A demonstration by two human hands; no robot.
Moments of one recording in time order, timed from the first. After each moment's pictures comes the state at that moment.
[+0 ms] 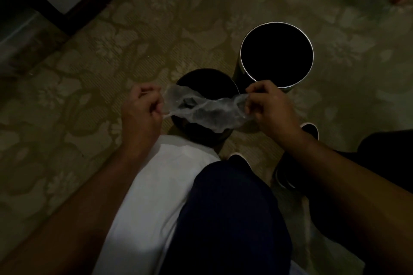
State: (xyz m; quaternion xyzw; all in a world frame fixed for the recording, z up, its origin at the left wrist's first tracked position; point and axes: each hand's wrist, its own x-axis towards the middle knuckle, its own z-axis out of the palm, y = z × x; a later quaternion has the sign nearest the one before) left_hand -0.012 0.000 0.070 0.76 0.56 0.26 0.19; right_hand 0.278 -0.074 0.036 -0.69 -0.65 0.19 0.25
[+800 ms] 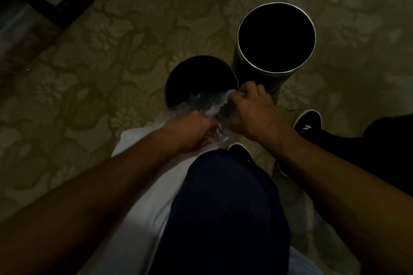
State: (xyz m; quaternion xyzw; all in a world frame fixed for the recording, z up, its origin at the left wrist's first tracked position) left_hand 0.057 -0.027 0.042 0.91 0.29 -0.24 0.20; right_hand 0.243 -0.083 0.027 -0.72 -0.66 0.22 -0.02
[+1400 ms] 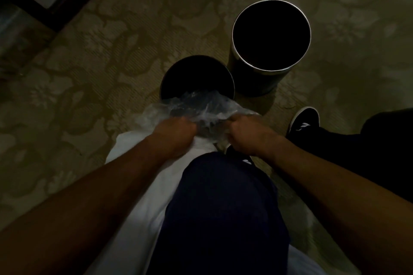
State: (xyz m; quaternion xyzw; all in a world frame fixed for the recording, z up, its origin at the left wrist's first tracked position) left_hand 0.038 -0.028 0.023 0.88 0.34 -0.31 0.13; right_hand 0.235 -0.103 -0.006 -0.63 -0.72 0.27 -0.11
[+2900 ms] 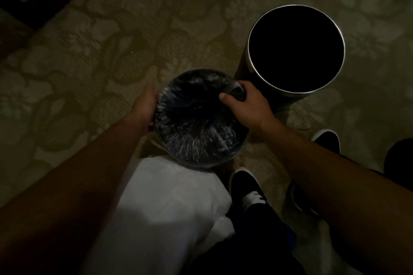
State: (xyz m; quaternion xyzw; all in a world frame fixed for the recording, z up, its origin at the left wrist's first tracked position) left_hand 0.019 0.108 -0.054 0.32 0.73 0.09 0.60; right_hand 0.248 0.015 -0.065 -0.77 -0.36 0.44 0.29
